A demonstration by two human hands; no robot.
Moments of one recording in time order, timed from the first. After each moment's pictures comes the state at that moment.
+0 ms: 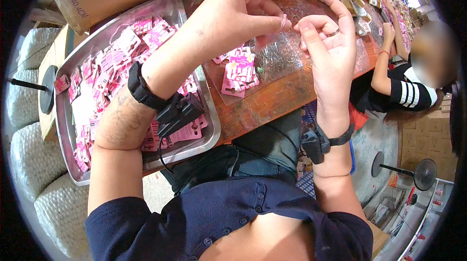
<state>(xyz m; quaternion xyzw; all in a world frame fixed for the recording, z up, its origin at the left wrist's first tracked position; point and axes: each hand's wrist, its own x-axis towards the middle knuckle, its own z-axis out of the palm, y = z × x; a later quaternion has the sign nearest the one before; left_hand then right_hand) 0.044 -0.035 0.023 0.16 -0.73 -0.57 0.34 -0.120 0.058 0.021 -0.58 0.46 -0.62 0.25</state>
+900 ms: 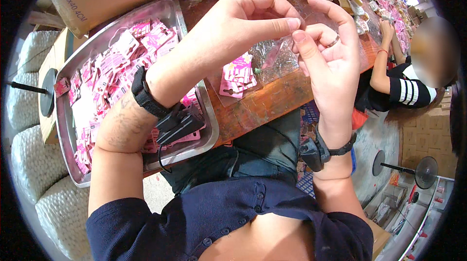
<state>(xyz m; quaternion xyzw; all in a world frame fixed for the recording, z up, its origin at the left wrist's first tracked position) 0.036 -0.018 0.020 0.12 -0.65 -0.66 0.35 -0.114 0.078 0.034 -0.59 0.45 -0.60 0.29</state>
